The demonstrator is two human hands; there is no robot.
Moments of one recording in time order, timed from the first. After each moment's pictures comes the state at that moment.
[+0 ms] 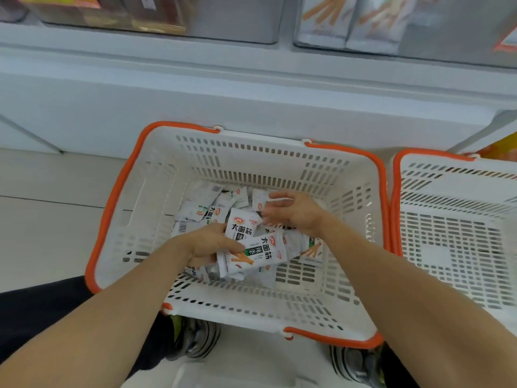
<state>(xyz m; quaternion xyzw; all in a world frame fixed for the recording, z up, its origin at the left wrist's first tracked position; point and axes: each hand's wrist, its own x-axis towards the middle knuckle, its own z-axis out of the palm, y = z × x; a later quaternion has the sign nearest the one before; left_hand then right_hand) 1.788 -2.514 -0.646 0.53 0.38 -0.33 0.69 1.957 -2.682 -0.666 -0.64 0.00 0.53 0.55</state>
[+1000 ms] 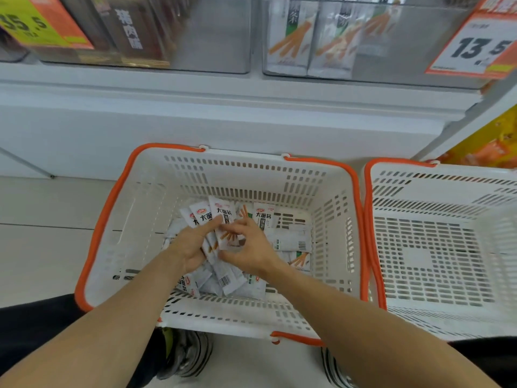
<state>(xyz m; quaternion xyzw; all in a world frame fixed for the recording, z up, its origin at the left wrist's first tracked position) 1.798 -2.515 -0.643 0.38 0.48 -0.06 0.79 1.865 -2.663 -0.647 -0.78 -0.24 0.39 0.43</state>
